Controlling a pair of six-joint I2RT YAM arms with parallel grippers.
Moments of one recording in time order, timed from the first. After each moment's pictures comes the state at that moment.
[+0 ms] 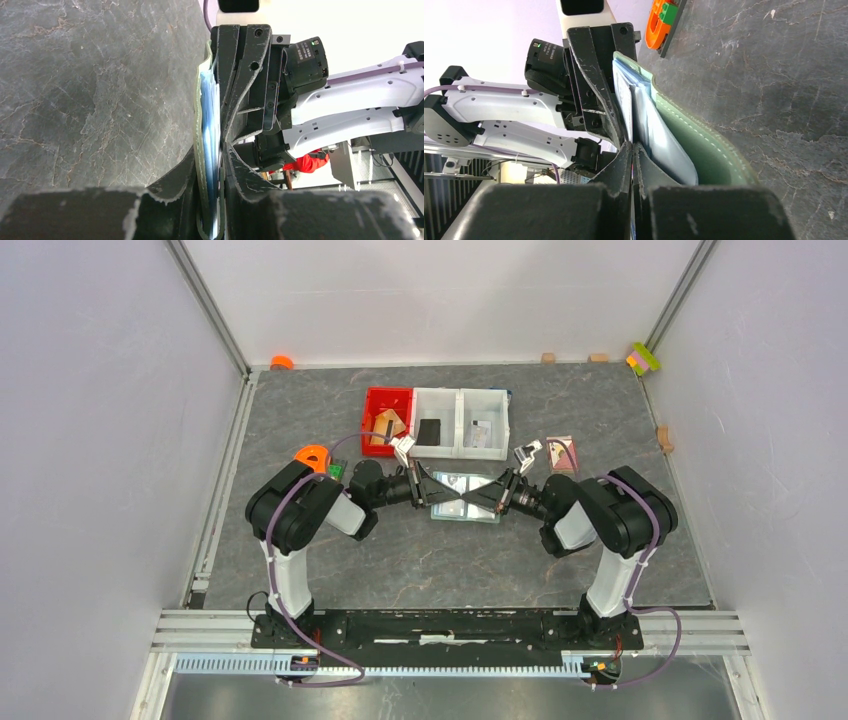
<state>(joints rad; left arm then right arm) -0.55 1.94 0.61 1.29 0.76 -1.13 0.35 1.85 0.35 1.47 -0.78 1.21</state>
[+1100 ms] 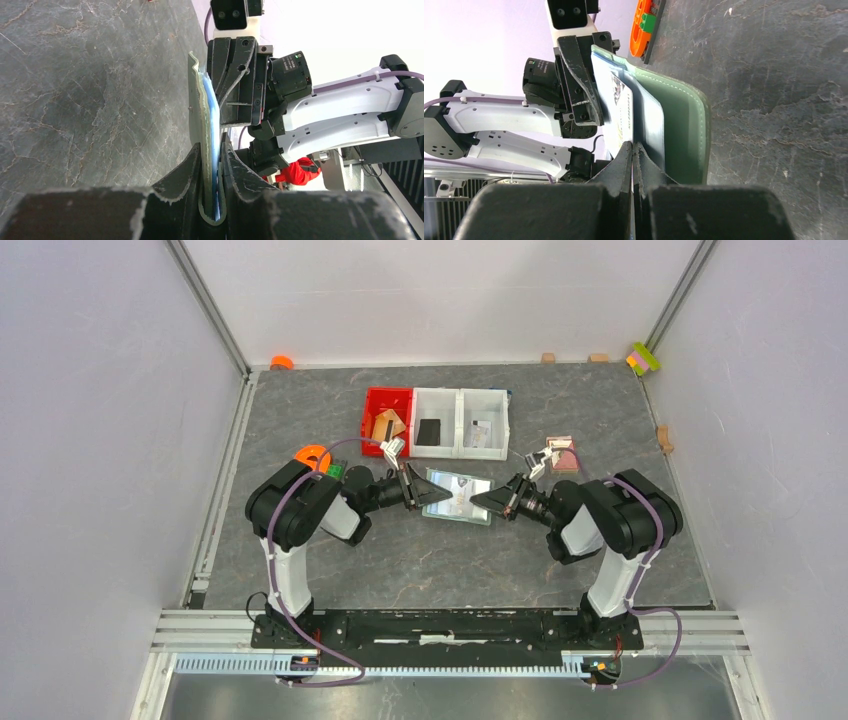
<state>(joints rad) -0.50 1.96 0.54 1.42 0.75 -1.19 0.30 1.83 0.28 1.47 -0.73 1.20</state>
